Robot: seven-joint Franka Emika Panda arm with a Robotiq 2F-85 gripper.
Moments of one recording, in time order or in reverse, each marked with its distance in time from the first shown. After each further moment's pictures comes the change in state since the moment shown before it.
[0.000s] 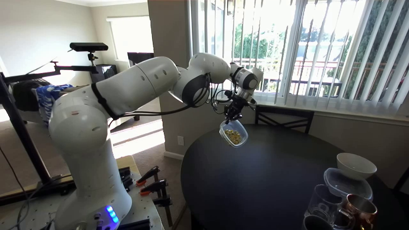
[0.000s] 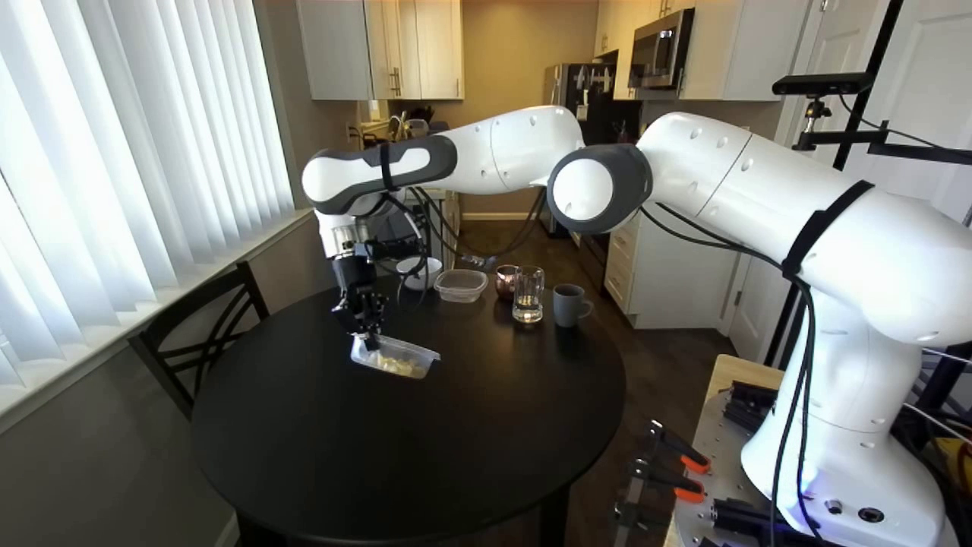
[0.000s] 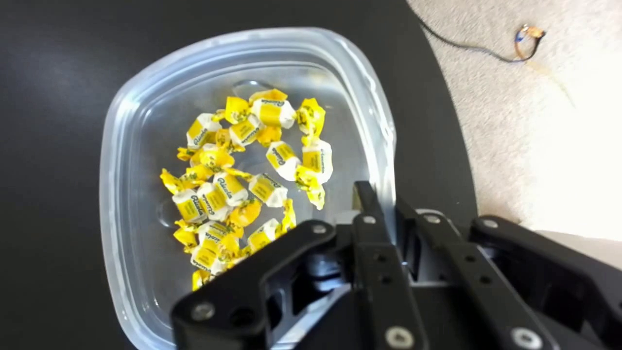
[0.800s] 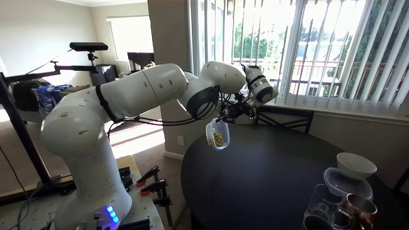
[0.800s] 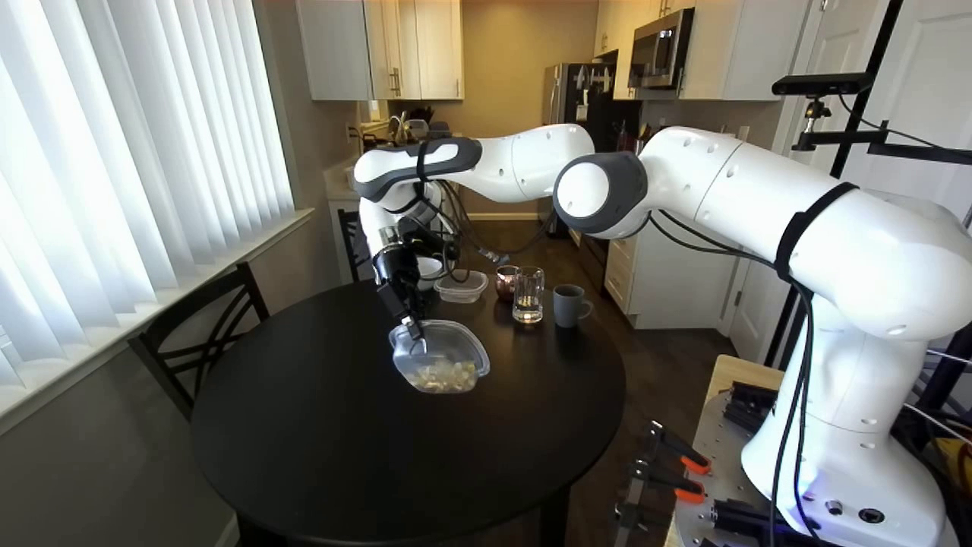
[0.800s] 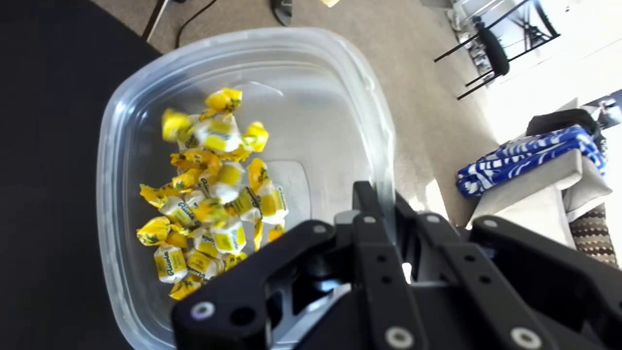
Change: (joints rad) arm -0.178 0.077 0.107 0.032 0.241 -0.410 -0.068
